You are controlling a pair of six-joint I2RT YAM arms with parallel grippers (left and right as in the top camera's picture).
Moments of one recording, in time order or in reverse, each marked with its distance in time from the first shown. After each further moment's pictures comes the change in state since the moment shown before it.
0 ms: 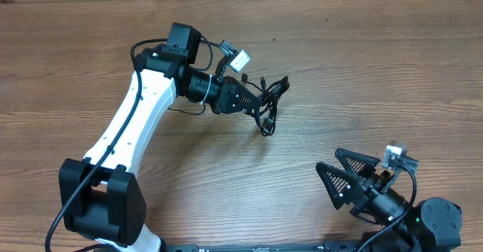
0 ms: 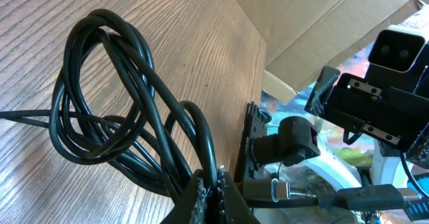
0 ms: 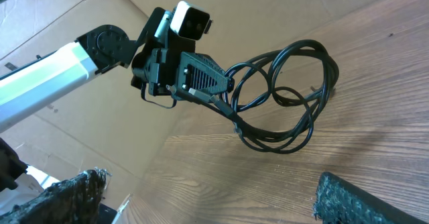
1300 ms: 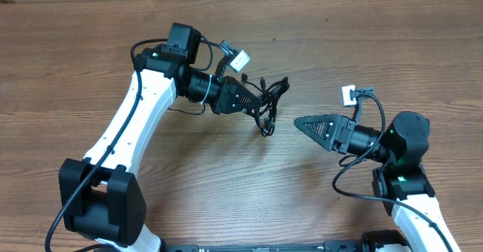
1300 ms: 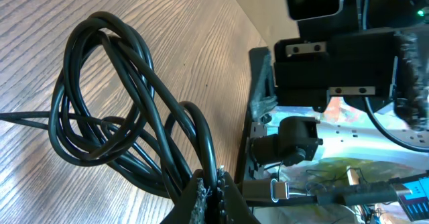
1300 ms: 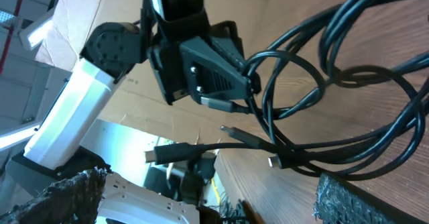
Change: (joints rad) left arm 0.000 0.000 0.000 0.001 0.000 0.000; right arm 0.000 0.861 0.025 0.808 -0.438 0.343
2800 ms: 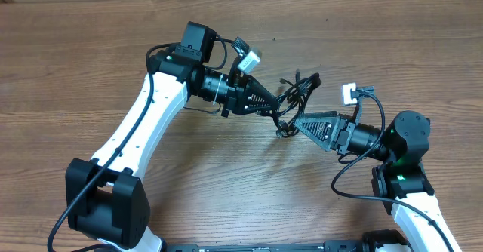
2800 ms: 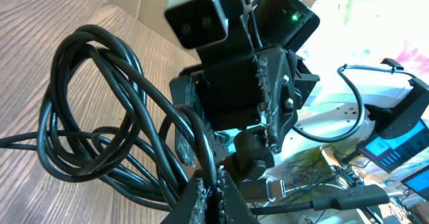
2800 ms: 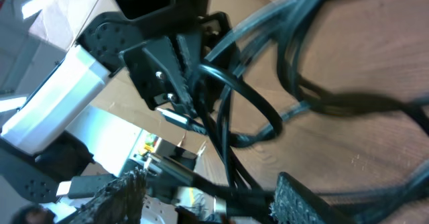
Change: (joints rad) left arm -0.068 0.000 0.000 0.105 0.270 0.135; right arm 0.000 0.008 0.000 0.067 0.003 -0.124
